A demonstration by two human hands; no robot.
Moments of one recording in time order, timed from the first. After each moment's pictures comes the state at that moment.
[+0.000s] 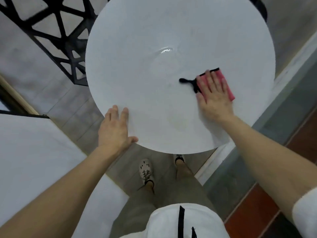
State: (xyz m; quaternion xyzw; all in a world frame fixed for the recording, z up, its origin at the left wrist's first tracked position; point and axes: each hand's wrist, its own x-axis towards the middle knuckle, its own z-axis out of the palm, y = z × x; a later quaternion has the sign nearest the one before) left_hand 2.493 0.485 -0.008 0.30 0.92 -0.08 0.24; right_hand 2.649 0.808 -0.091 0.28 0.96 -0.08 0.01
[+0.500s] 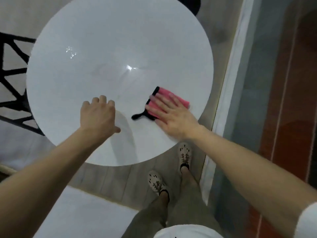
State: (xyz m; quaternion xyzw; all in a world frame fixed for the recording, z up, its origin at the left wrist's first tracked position) left_hand 2.502 0.635 0.040 0.53 0.78 -0.32 0.10; right_hand 2.721 0.742 -0.094 0.21 0.97 -0.12 0.02
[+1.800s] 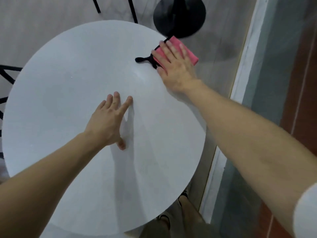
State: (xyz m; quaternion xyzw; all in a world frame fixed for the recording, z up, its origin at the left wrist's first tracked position) left_hand 2.478 0.822 -0.007 0.57 0.75 -0.23 0.24; right_hand 2.624 1.051 -0.087 0.35 0.93 -0.09 0.00
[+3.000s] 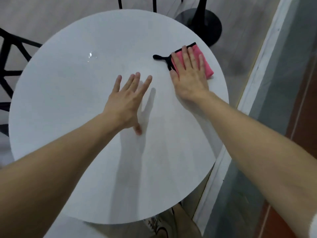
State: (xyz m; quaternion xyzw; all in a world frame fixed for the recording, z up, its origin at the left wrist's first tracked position) left_hand 2.469 0.797 -0.020 0.59 0.78 -0.14 0.16; right_hand 2.602 0.986 -0.092 0.39 0.92 -0.09 0.02
